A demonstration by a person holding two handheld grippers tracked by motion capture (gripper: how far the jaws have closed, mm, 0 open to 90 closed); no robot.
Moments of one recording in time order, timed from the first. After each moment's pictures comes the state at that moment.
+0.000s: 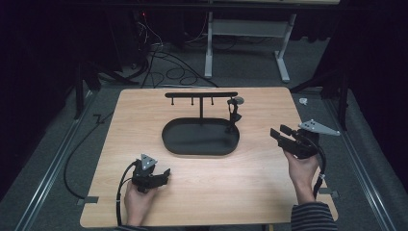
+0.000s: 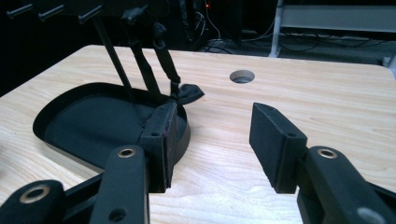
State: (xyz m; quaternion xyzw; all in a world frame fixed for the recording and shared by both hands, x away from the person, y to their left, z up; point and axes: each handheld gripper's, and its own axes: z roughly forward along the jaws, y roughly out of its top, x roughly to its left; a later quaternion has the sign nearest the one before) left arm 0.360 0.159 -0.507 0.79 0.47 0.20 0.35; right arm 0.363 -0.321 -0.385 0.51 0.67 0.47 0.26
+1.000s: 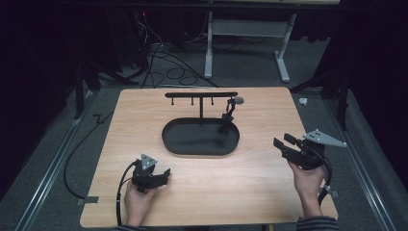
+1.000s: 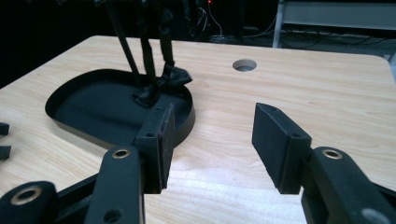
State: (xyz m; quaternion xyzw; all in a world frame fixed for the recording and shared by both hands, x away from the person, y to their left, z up) left arm 0.360 0.159 -0.507 0.79 0.47 0.20 0.35; right arm 0.333 -0.325 -0.389 0.51 0.68 0.47 0.25
